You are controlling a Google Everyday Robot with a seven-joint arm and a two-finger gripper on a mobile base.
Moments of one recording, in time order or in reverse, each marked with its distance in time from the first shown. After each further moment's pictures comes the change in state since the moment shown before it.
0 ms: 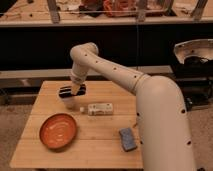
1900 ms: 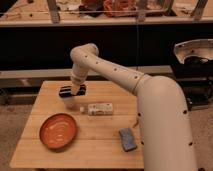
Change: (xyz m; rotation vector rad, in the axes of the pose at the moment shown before) arm 0.002 -0.001 0.002 0.020 -0.003 0.032
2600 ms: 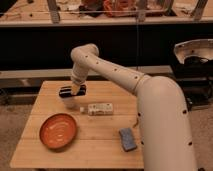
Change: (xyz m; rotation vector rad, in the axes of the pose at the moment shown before) arm 0.001 -0.001 0.002 -0.004 -0.004 0.008
